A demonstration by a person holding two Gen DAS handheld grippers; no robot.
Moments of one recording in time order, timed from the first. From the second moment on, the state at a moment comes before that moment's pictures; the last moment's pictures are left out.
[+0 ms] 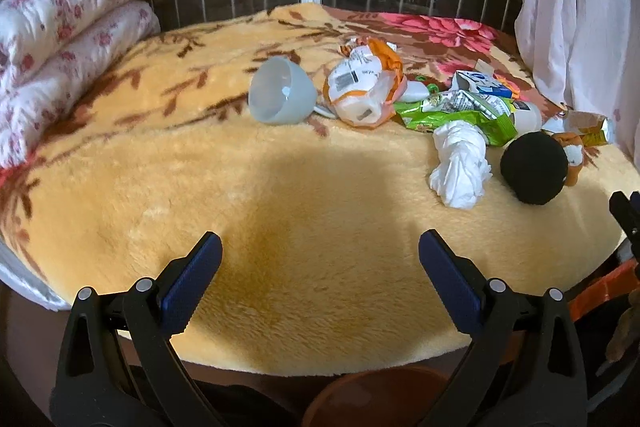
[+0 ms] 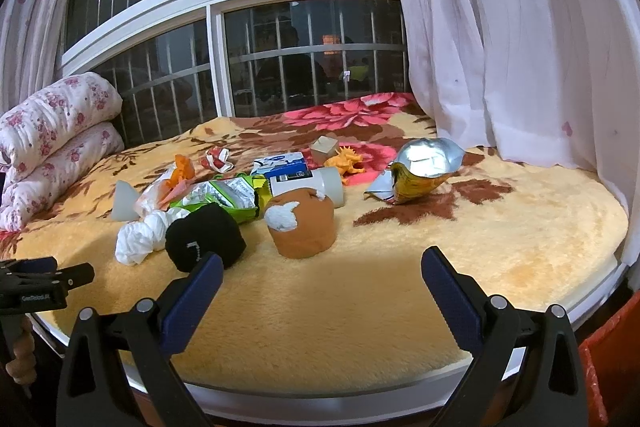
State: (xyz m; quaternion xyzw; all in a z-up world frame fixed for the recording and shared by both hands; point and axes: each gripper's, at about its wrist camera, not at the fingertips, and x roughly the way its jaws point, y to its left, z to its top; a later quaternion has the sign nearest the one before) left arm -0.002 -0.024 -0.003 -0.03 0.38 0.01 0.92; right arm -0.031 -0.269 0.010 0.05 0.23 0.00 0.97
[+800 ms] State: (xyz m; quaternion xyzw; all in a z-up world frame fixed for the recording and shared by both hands) left arm -0.007 -0.031 -0.005 -0.02 0.38 0.01 0.93; right arm 0.000 -0.278 -0.001 -0.01 0.28 0.02 0.96
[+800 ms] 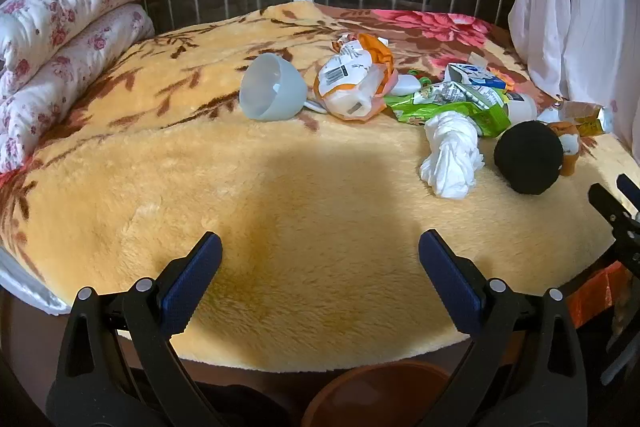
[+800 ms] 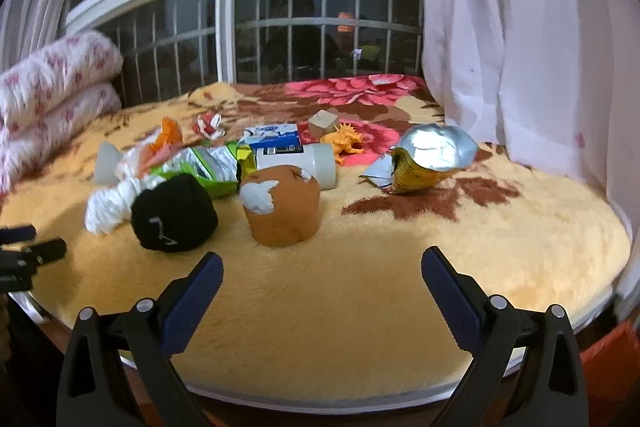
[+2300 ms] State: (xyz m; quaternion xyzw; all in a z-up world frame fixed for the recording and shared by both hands) left arm -0.005 -0.042 -0.009 0.00 0.39 -0.01 0.92; right arm 0.052 -0.273 -0.007 0.01 0.27 0.03 0.96
